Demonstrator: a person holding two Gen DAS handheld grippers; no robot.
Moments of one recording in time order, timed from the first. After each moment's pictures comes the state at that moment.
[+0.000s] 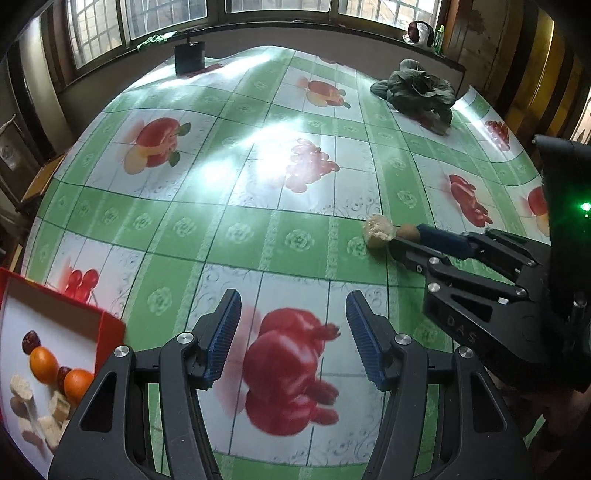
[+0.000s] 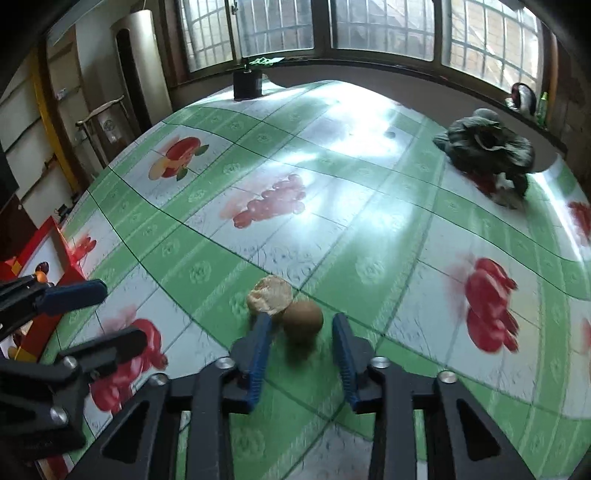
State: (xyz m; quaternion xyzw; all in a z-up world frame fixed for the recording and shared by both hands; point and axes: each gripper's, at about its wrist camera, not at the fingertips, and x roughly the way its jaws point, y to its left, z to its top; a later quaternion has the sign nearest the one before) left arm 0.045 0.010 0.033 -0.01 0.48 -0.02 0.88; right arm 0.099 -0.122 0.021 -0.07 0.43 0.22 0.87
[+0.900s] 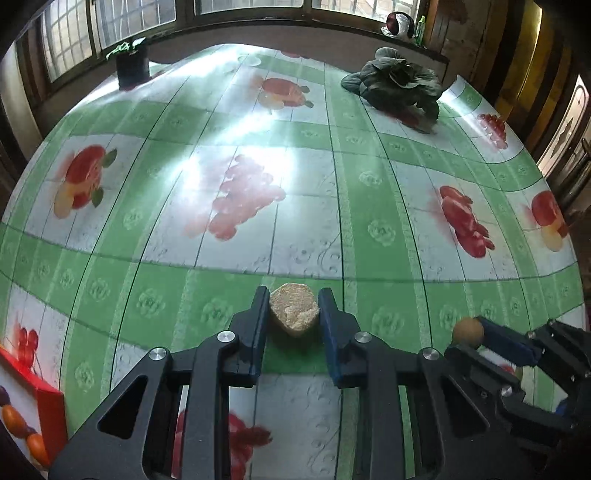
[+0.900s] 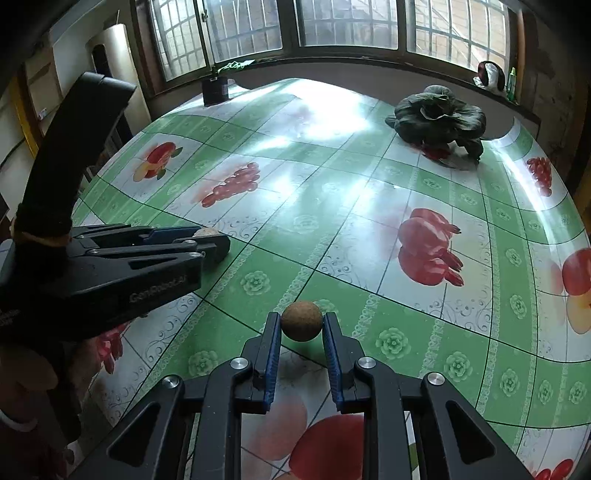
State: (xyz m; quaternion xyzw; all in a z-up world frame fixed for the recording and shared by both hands) left arm 0.102 -0.028 0.012 -0.01 0.48 -0.06 0.88; right arm 0.059 -0.172 0.028 -0.04 0.44 0.18 0.88
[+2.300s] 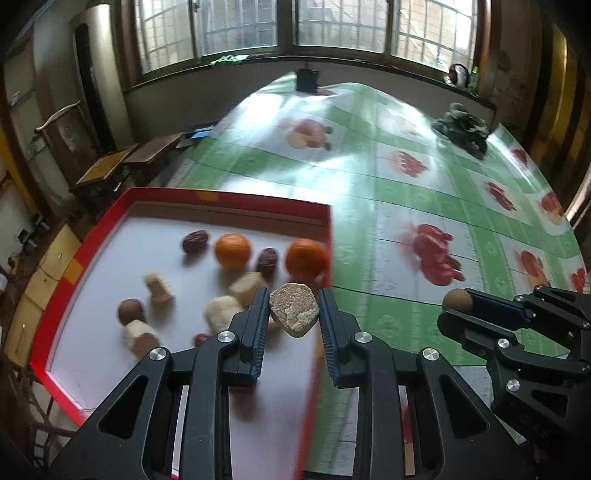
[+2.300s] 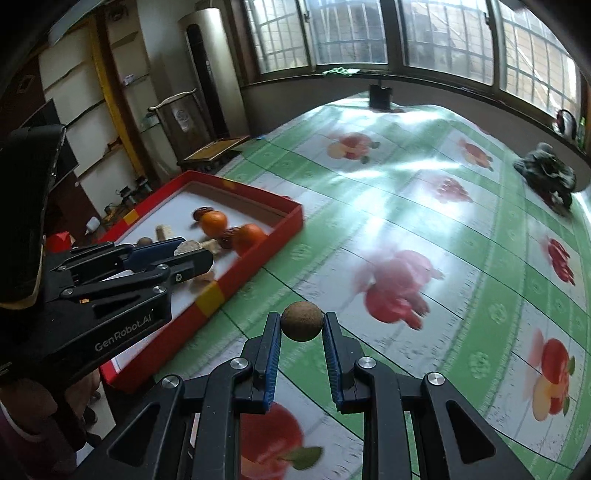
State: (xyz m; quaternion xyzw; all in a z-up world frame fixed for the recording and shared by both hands) left arm -0.117 0.150 0.055 -0.02 0.41 0.06 0.91; right arm -0.090 0.009 0.061 -0.07 0.41 0.32 0.85
